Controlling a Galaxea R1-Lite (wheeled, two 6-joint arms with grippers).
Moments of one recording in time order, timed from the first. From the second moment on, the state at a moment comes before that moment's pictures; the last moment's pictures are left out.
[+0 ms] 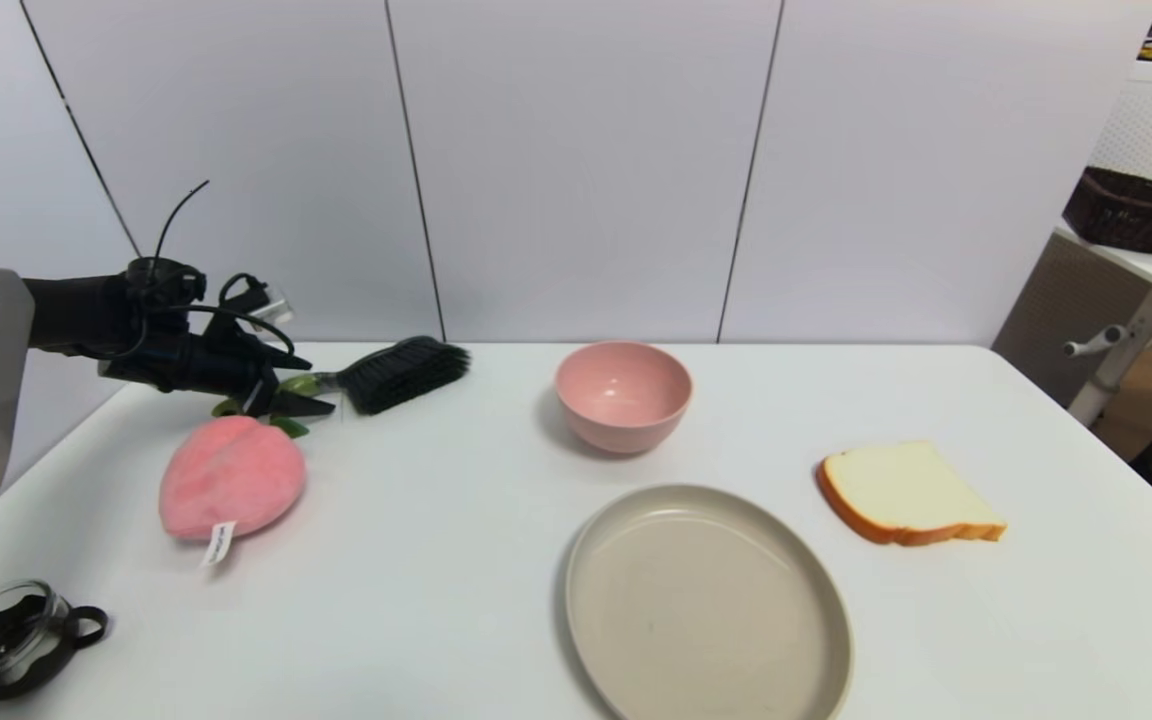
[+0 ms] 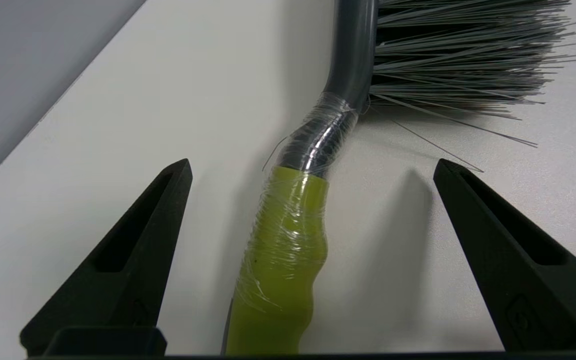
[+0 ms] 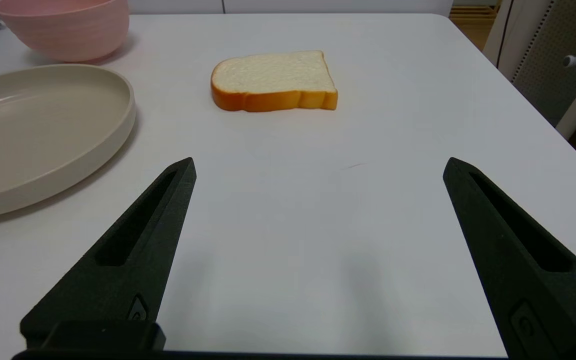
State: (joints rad) left arm 0.22 2.40 -1.97 0.53 -0.74 0.98; right arm 0.00 0.00 0.00 0.01 0.00 0.00
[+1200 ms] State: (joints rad) left arm 0.22 2.33 -1.98 0.56 -0.85 0.97; right arm 0.00 0.00 0.00 0.01 0.00 0.00
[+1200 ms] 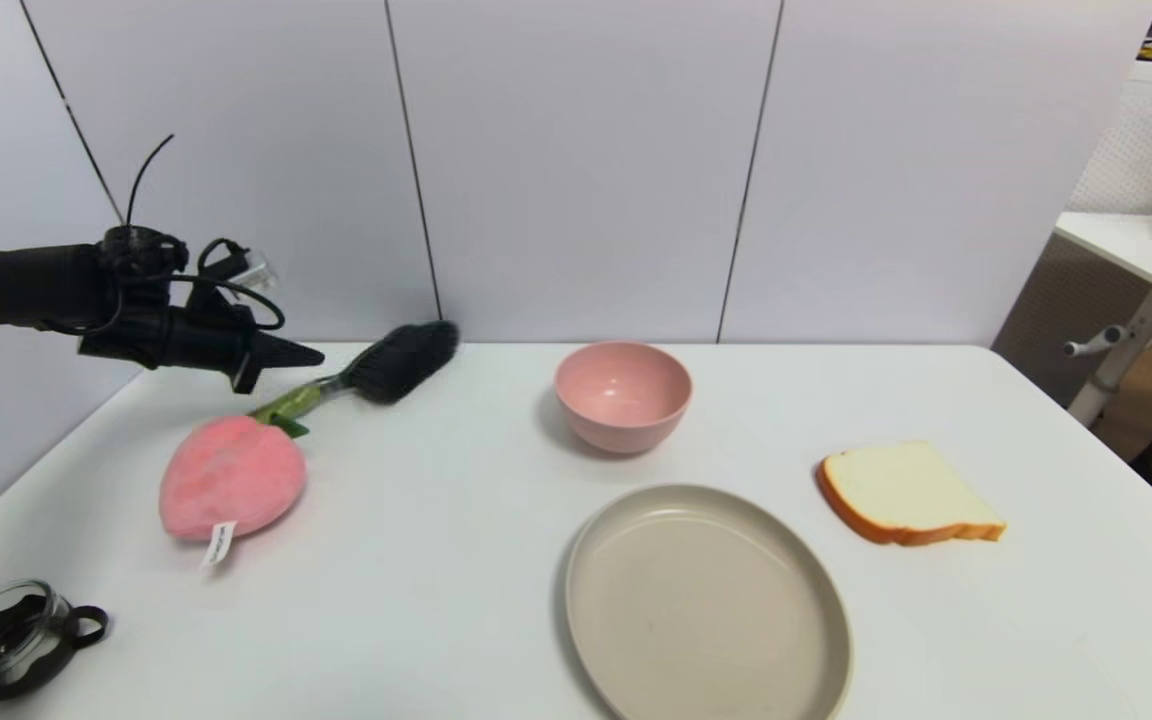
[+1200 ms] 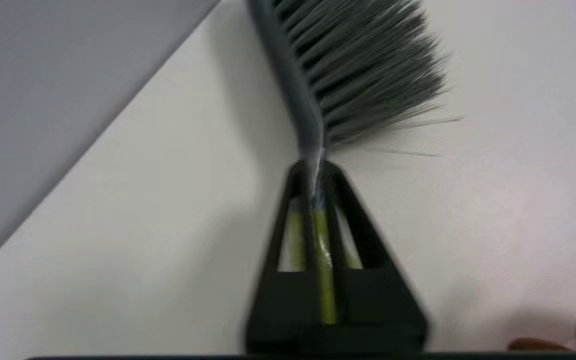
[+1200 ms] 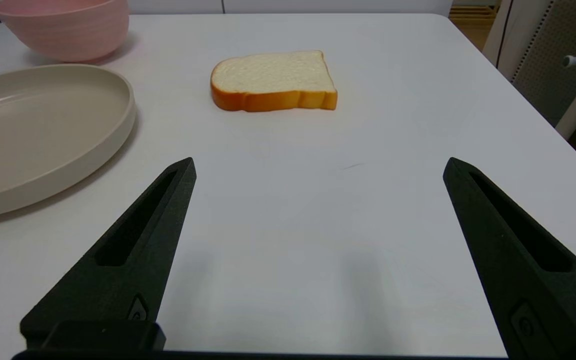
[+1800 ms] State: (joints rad) left arm 0.19 2.25 -1.98 0.51 -0.91 0.95; right arm 0.00 0.00 0.00 0.01 0.00 0.00
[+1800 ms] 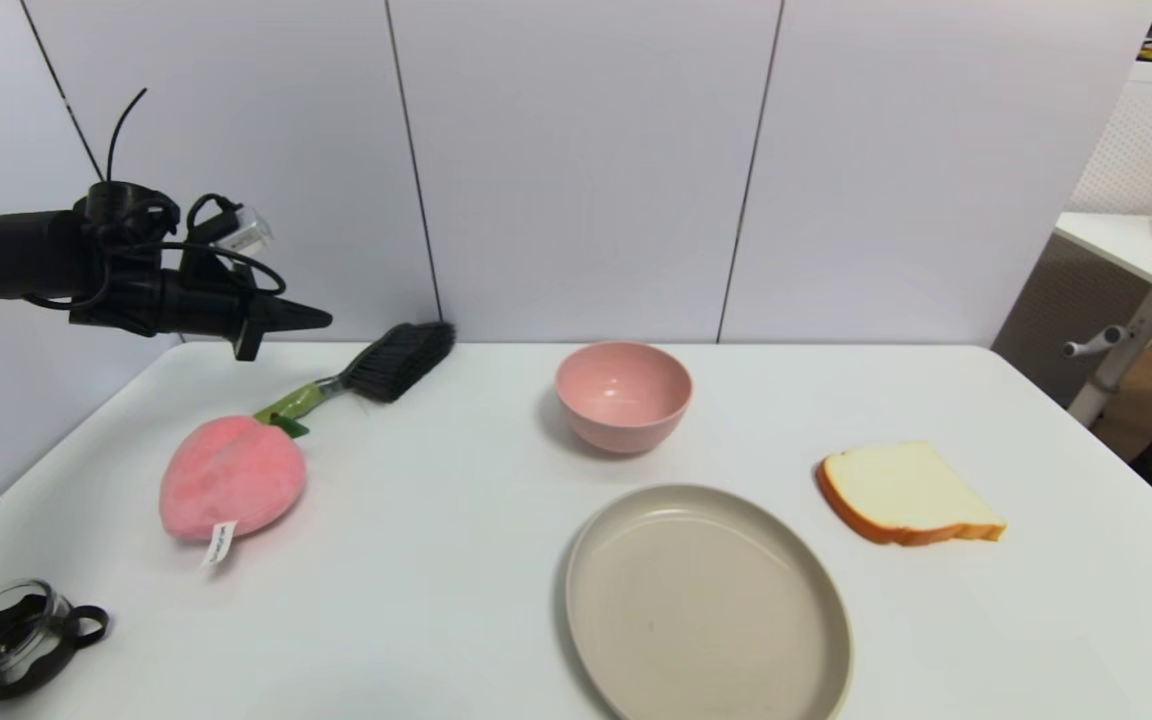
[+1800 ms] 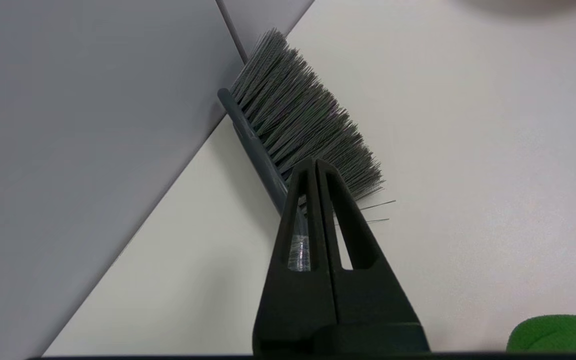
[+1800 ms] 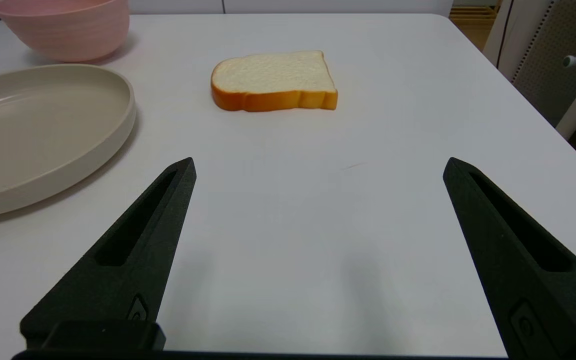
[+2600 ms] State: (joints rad) left arm 0.17 2.32 -1.98 0.49 -0.88 0.93; right arm 0.00 0.00 0.00 0.01 0.00 0.00
